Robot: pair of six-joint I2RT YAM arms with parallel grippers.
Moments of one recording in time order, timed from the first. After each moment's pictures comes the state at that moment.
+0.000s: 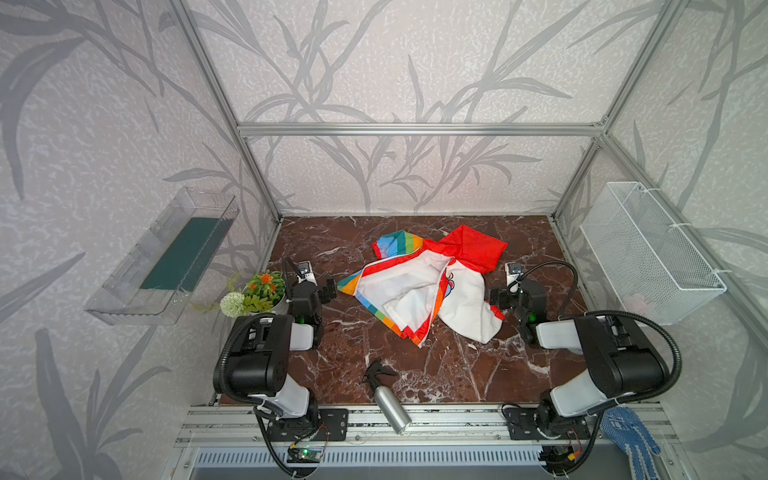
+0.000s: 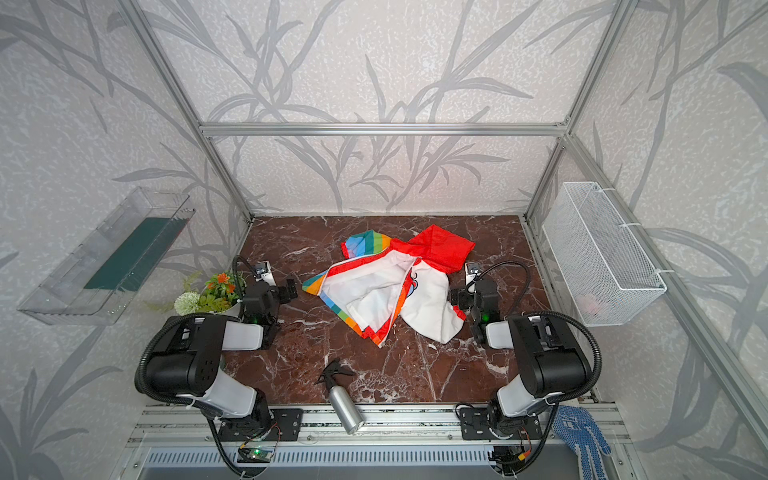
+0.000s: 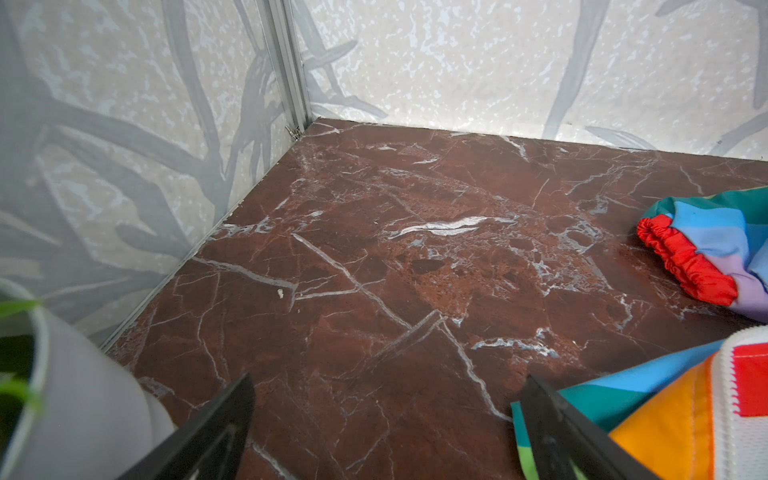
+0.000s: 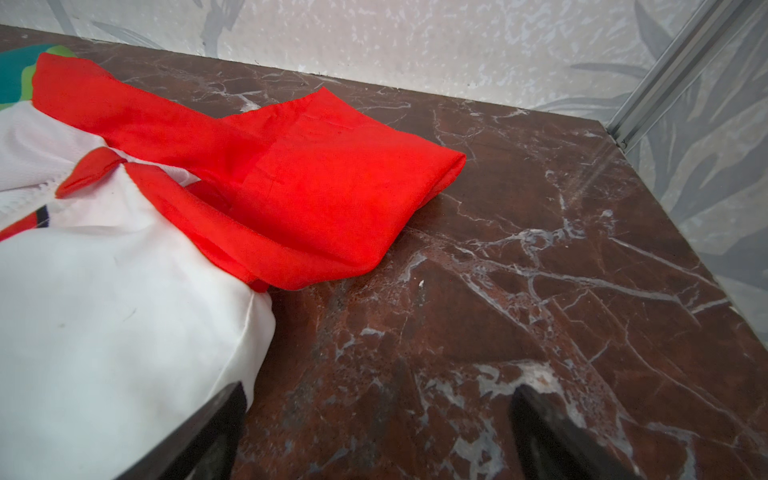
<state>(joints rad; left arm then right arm) 0.03 1.57 0.36 0.88 -0.24 -0.06 0.11 1.57 0.38 0.76 0.07 -0.08</state>
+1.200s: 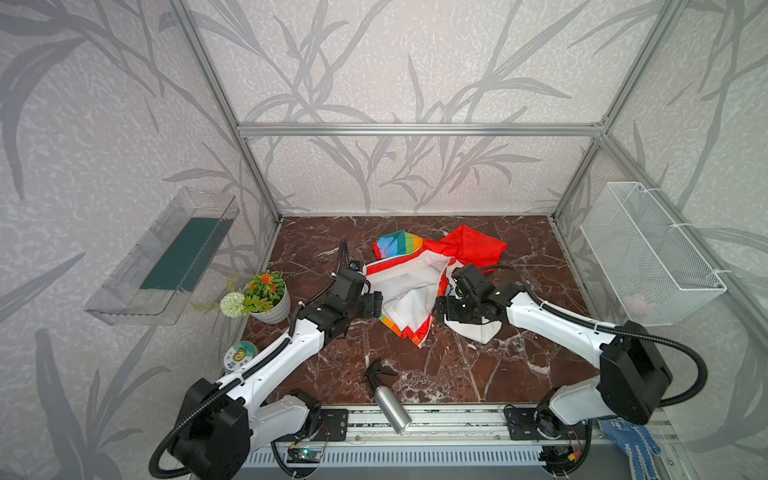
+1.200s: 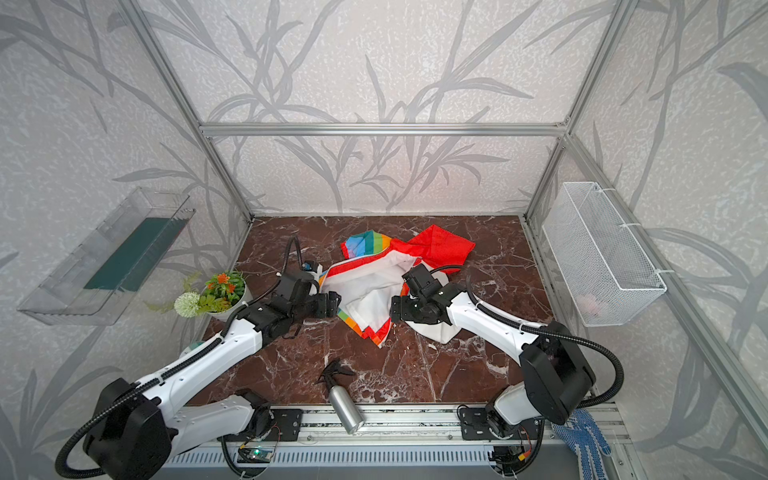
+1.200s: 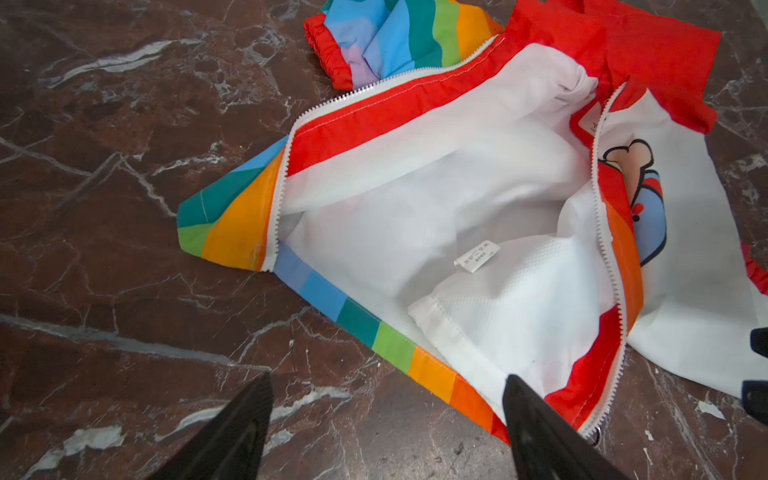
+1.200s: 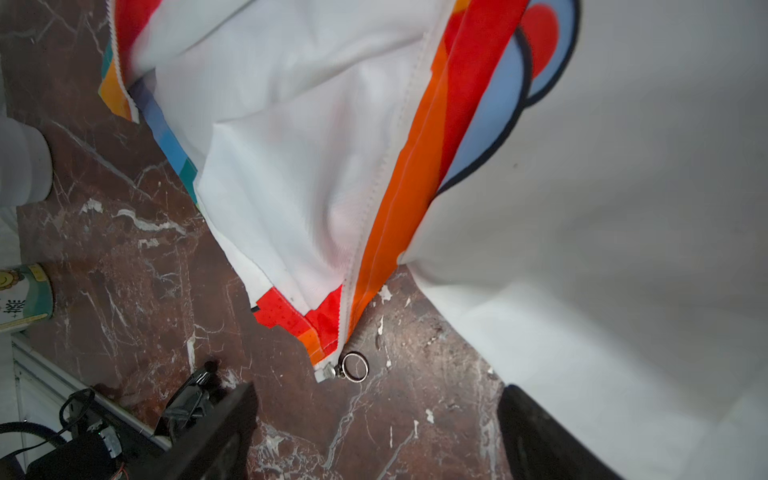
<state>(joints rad) -0.48 1.14 0.73 -0.40 -0.11 -0.37 0.70 1.48 0.97 -0.56 -0.15 0.70</state>
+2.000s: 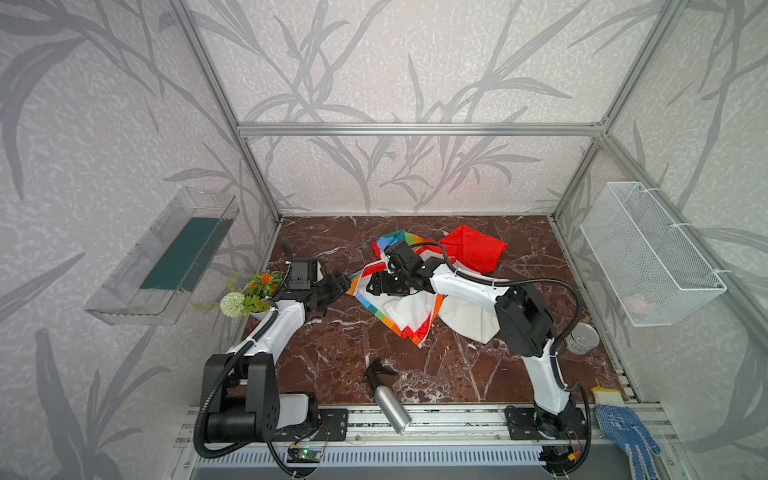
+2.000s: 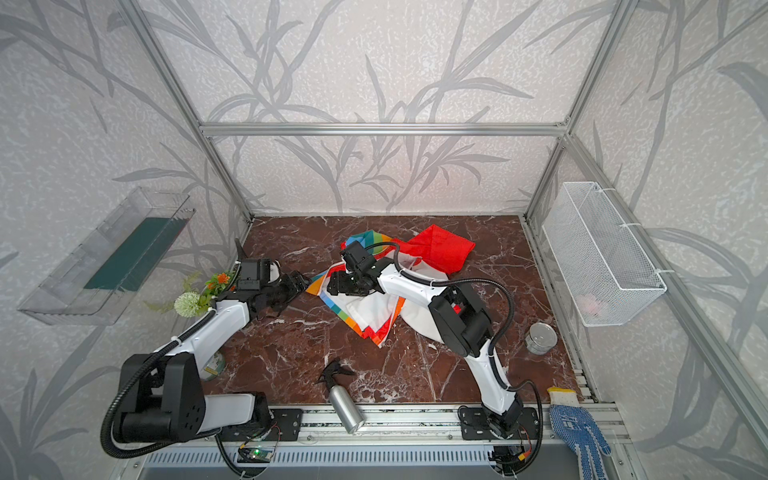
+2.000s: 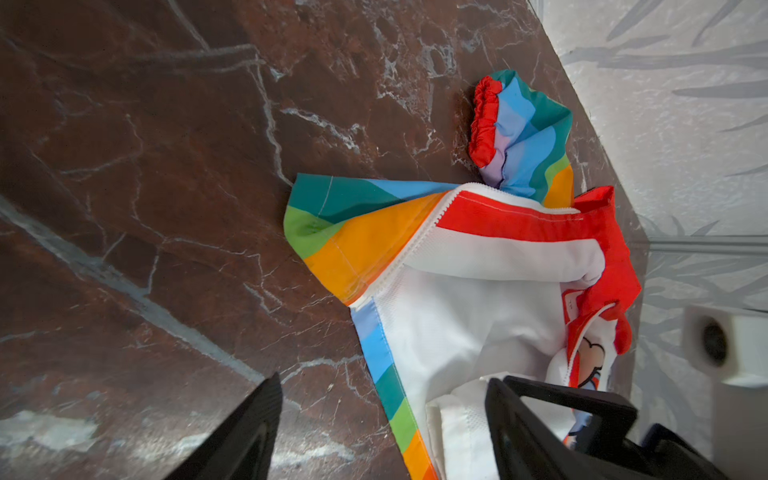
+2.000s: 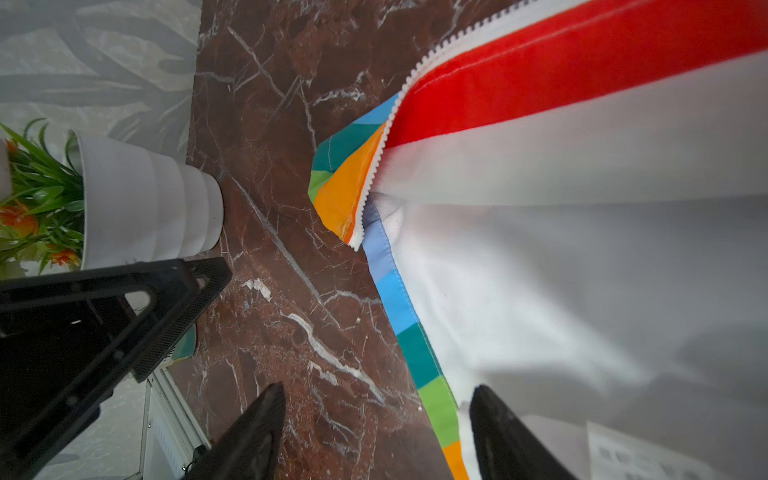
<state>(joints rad) 0.03 1.35 0.75 -0.26 0.34 -0.71 0.82 2.19 1.73 -0.39 -0.30 0.74</state>
